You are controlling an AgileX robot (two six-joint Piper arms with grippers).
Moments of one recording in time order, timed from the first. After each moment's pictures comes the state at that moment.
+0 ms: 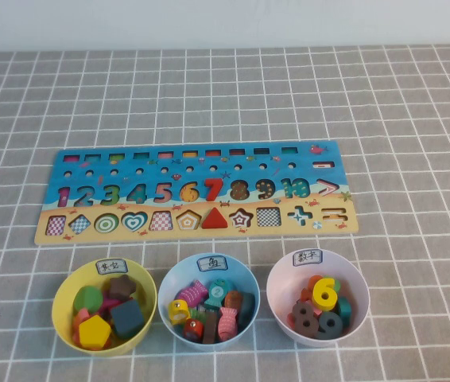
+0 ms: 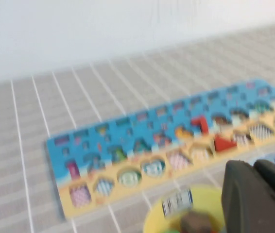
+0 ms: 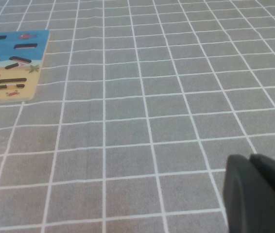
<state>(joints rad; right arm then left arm) -0.03 -0.01 0.03 0.06 0.39 0.03 -0.40 0.15 -0.20 0.00 0.27 0.04</state>
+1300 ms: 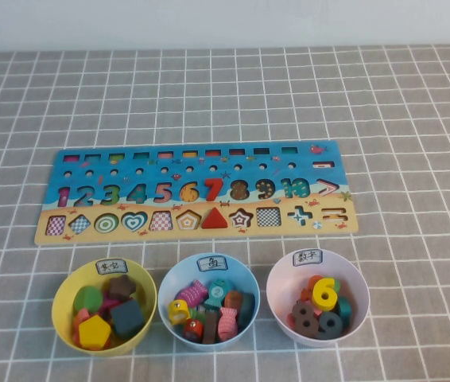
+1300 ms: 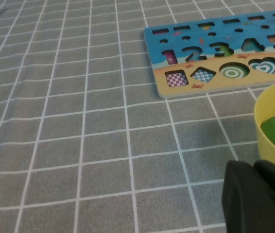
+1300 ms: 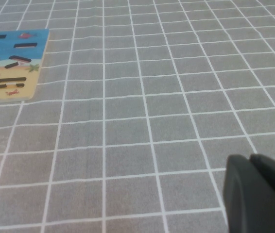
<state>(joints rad) -0.03 -0.01 0.03 0.06 0.39 0.03 -0.08 -0.01 0.03 0.02 0.37 0.04</state>
